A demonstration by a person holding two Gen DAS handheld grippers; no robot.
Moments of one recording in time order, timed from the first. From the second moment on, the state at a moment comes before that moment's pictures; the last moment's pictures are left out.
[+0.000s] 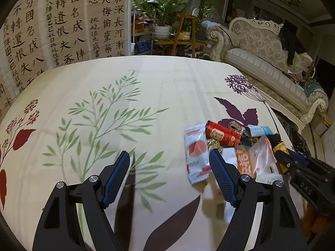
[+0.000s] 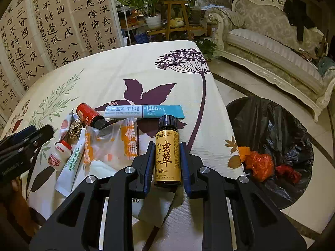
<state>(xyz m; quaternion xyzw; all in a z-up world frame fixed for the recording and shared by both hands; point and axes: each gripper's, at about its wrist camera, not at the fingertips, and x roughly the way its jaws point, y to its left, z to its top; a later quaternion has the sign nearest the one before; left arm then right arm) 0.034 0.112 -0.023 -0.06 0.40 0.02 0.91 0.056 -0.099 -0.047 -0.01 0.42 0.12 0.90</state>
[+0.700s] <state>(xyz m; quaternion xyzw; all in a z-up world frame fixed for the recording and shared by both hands) 0.039 0.125 -0.035 -0.04 0.45 0.05 0.89 0.053 -0.102 -0.045 0.01 0.41 0.13 0.90</state>
